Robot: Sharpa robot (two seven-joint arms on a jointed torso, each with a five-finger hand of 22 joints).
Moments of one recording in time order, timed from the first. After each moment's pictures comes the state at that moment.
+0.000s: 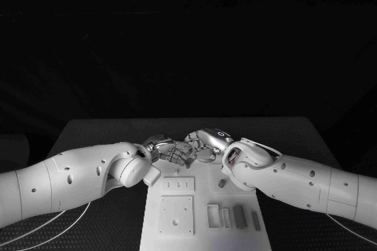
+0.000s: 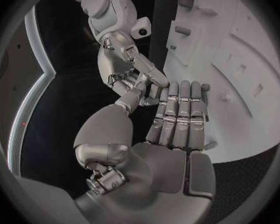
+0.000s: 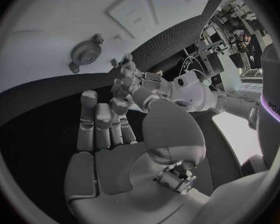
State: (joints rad) left arm 1.31 -0.65 -0.22 1.38 -0.22 -0.24 -0.03; left_hand 0.91 0.00 0.45 -0.27 0.05 0.88 0.16 0.40 0.37 1.18 0.11 0.12 0.25 1.02 0.09 0.25 0.85 0.02 0.92 0.00 0.16 0.81; right arm 1.13 -0.60 -0.03 1.40 -1.50 -0.44 -0.05; right_hand 1.13 0.00 0.52 -0.30 0.05 0.87 0.12 0.35 0.57 1.05 0.02 1.22 1.02 1.09 -0.11 1.55 0.85 0.25 1.03 0.00 1.01 1.31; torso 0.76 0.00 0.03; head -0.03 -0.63
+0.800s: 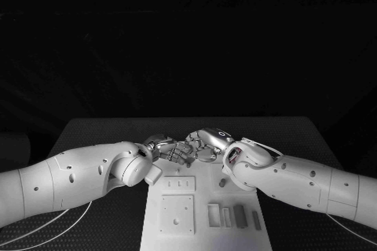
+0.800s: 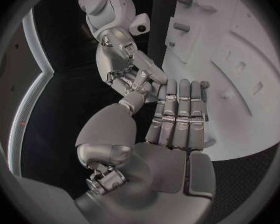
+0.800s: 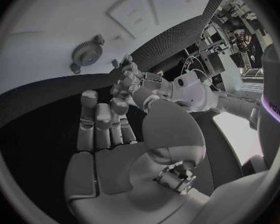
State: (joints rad) left arm 1.31 -0.65 -0.22 1.38 -0.22 -0.27 -0.04; left_hand 1.01 0.05 0.54 -0.29 0.05 0.95 0.12 0.42 0.38 1.24 0.08 0.15 0.27 1.07 0.07 0.27 0.88 0.02 0.92 -0.01 0.16 0.83; right arm 1.13 -0.59 -0.02 1.39 -1.50 -0.44 -0.06; right_hand 1.13 0.00 0.52 -0.29 0.05 0.87 0.12 0.36 0.58 1.05 0.02 1.22 1.02 1.09 -0.11 1.55 0.85 0.25 1.03 0.00 1.01 1.31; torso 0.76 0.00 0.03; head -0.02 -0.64
